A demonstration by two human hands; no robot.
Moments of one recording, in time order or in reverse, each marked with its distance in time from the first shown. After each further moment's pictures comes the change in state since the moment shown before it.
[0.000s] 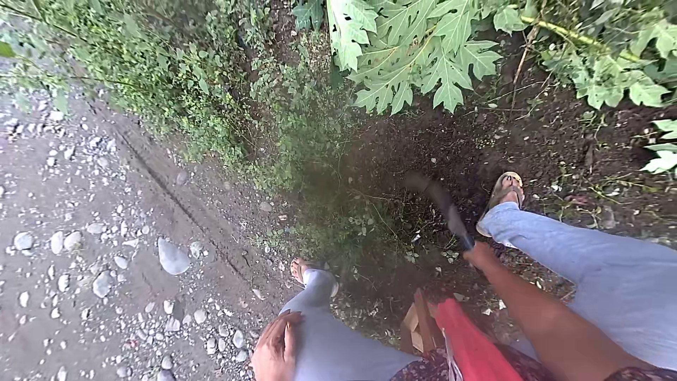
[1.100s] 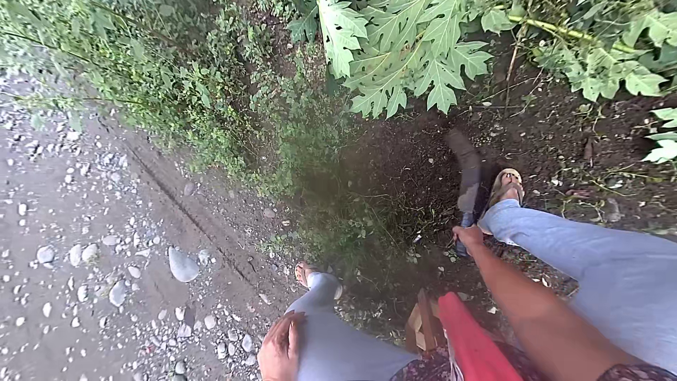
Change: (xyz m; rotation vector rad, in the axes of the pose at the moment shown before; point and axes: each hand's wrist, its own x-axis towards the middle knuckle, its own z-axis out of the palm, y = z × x) left_hand 0.004 0.006 0.002 0.027 -0.031 0.007; right_hand 0.014 -0.043 0.000 0.525 0.144 0.050
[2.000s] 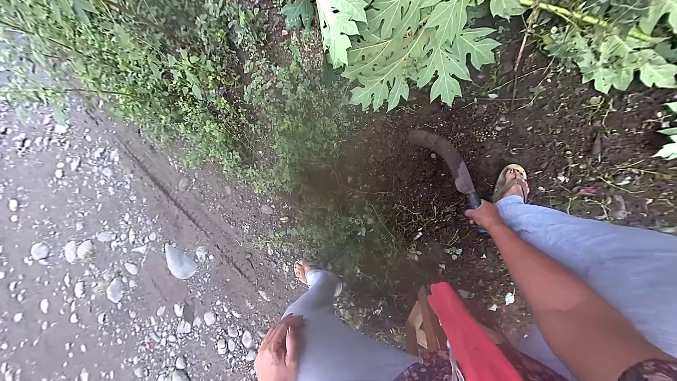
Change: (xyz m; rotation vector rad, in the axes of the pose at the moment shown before) left_hand -0.002 -0.006 -0.001 -0.021 0.022 0.020; right_hand 0.026 -0.050 -0.043 -0.262 -0.064 -0.141
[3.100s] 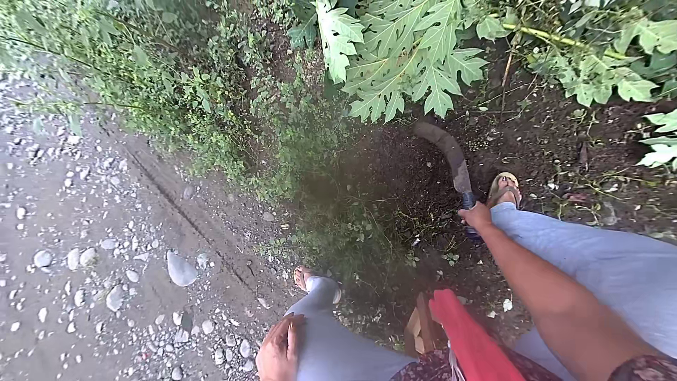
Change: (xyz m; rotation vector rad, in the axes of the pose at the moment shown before) left_hand 0.010 0.013 -0.002 0.041 -0.049 -0.064; right_hand -0.008 -0.014 -0.006 0.024 0.076 -0.003
